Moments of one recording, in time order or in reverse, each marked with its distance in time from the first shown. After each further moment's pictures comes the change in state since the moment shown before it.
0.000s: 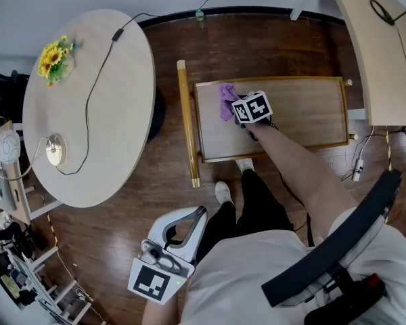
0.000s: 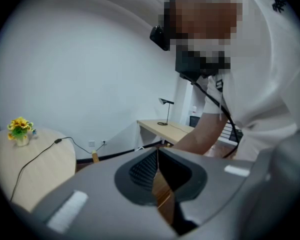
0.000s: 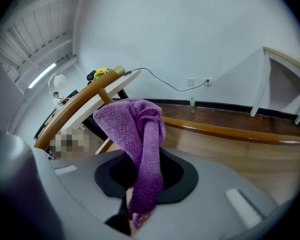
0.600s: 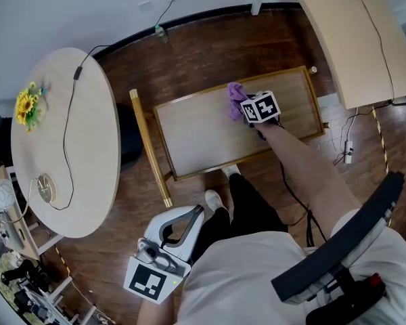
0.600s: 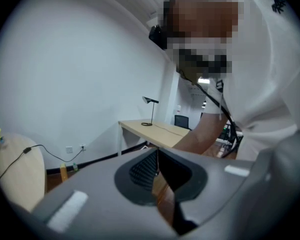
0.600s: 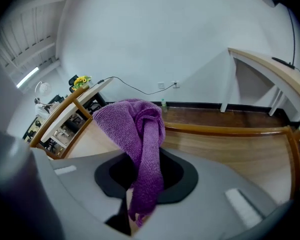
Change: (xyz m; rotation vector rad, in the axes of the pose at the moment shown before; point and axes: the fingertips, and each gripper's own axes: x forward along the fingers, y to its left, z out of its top) left arm 0.083 -0.037 0.022 0.065 0.019 -0.195; right arm -0.099 -0.145 -0.044 0.106 -0.030 -0.169
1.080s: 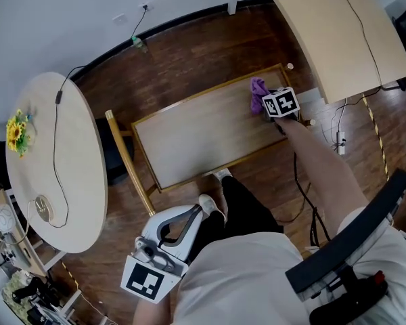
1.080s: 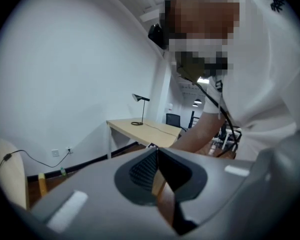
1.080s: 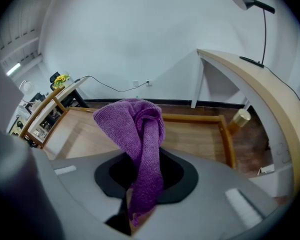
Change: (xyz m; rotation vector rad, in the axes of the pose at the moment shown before) left arm 0.063 -0.024 0.015 0.033 0.027 -0.107; right arm -0.082 -0.160 -0.050 0.060 0.029 -0.191
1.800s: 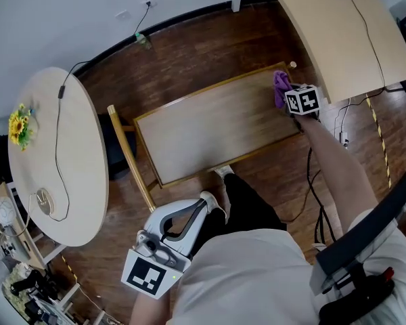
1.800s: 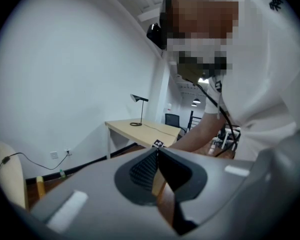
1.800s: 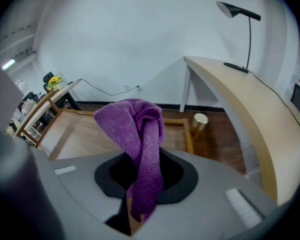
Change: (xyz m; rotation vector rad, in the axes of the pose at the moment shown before) left arm 0.015 -0.009 0.009 0.026 -0.016 -0.012; right arm -0.045 -0.064 -0.005 0.016 -0.050 -0.085
